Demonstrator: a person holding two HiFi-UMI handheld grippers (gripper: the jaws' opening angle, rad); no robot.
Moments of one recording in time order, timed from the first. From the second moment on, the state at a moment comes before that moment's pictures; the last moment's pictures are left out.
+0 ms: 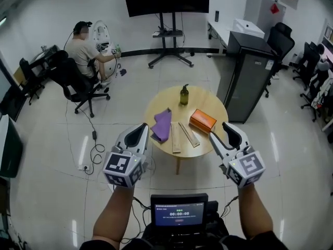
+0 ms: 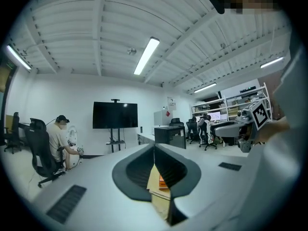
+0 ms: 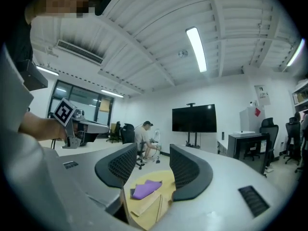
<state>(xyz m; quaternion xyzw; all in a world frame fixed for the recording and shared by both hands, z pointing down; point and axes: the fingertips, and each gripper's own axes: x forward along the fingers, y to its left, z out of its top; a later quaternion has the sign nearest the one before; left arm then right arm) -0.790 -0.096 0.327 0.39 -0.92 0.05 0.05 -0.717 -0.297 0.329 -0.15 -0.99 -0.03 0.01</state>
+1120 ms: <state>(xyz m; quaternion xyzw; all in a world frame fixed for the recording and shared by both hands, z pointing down) -1.442 -0.277 0.391 0.43 -0.90 0.02 0.05 -1.422 -0.457 0.368 -0.17 -0.98 -0.01 0.02</state>
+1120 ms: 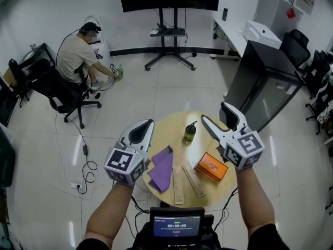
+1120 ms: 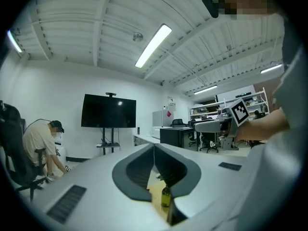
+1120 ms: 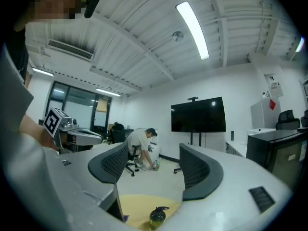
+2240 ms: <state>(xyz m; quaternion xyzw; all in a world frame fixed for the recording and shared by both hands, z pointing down) -1.646 -0.438 0.853 0.40 -0.90 0.00 0.19 -1.641 -0.542 0.859 -0.23 -0.95 0.06 0.19</state>
